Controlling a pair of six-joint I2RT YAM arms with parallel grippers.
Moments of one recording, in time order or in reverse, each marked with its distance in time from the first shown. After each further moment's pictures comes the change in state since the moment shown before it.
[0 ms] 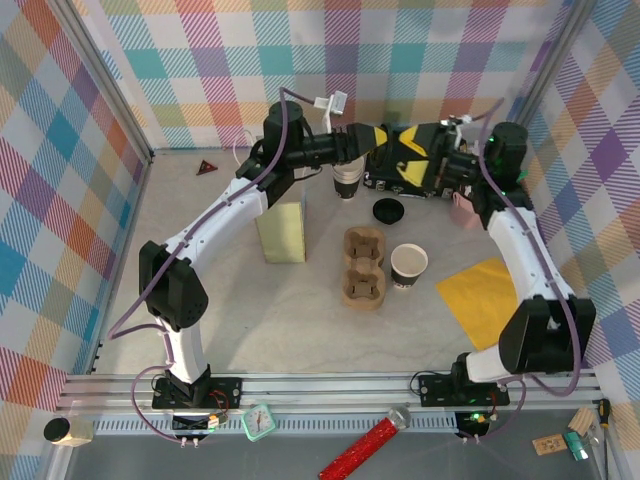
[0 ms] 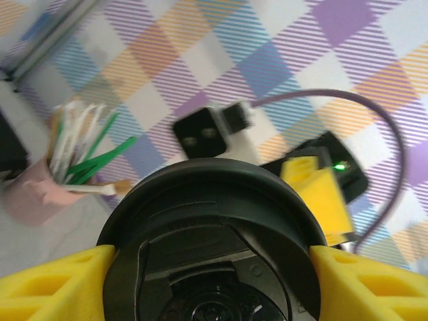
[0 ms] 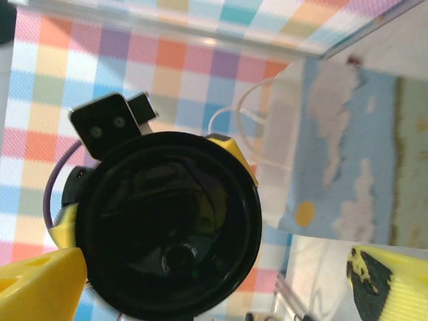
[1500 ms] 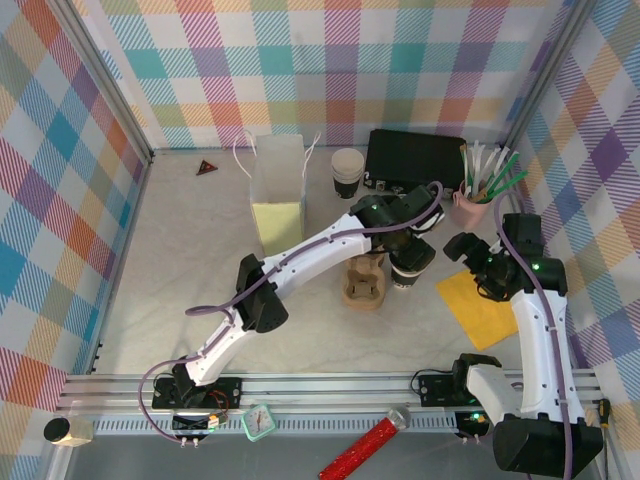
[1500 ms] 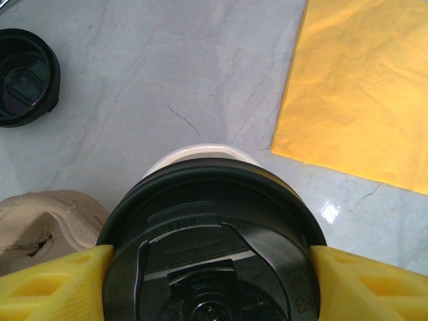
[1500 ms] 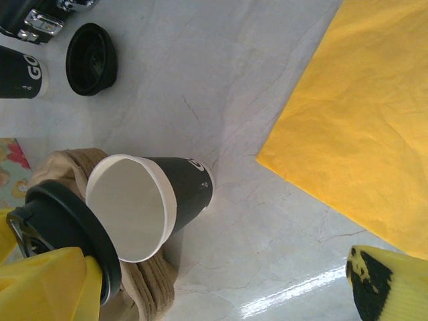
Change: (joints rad) left arm -0.472 0.511 0.676 -1.116 -0.791 0.684; right arm -0.102 -0.493 -0.287 -1.105 0.949 -0.603
